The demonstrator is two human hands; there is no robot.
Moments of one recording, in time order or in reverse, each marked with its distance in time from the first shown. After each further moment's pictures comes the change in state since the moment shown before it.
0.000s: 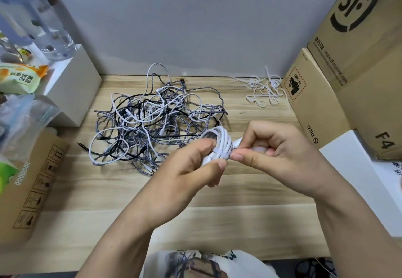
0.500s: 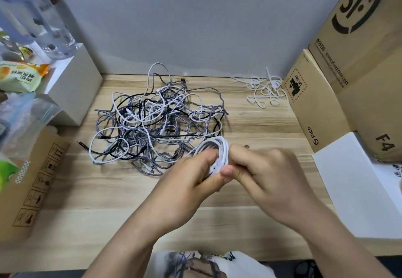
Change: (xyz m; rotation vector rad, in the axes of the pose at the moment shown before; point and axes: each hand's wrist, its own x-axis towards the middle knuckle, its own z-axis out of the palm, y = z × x) left_hand -0.004 -0.015 0.005 0.358 0.030 -0.038; right_hand -0.014 0.016 0.022 -0.889 0.100 -0.210
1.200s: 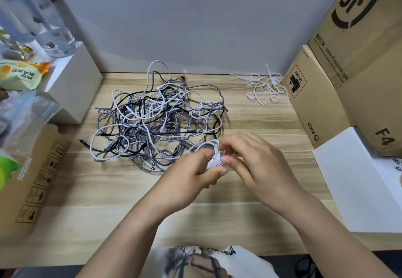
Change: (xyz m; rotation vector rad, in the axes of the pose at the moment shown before) left_hand 0.013 -0.025 0.010 -0.012 -0.061 -0.087; right_hand 0.000 0.016 0.024 0.126 -0.017 0.052
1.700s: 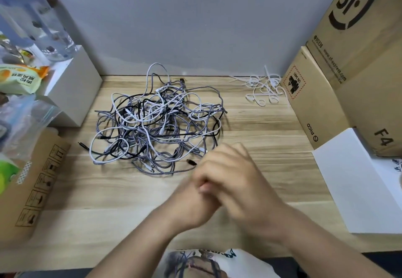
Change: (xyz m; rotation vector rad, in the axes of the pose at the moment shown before) left_hand -0.006 0.004 0.021 0.375 0.033 0.283; right_hand 0.002 -0.031 0.010 0.121 0.017 -0.284
